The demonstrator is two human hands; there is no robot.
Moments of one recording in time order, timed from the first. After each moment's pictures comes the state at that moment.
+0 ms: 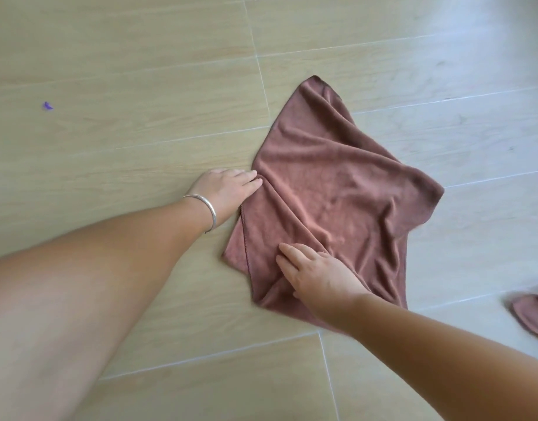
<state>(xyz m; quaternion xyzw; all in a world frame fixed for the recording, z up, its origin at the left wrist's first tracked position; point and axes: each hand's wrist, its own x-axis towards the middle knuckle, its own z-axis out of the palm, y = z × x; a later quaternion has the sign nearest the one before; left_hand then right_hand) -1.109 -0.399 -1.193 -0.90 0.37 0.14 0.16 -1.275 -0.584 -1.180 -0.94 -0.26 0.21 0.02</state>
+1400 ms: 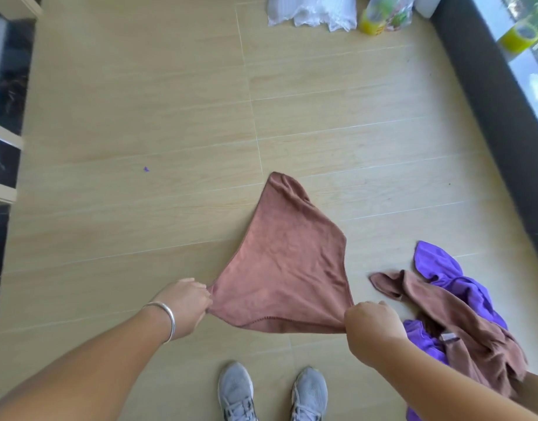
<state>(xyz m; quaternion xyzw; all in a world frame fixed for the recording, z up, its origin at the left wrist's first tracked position) -1.305 -0.337 -0.789 -0.81 0.38 0.40 0.20 -1.392 -0.666 -0.751 -0.91 -0.05 0.41 -0.08</state>
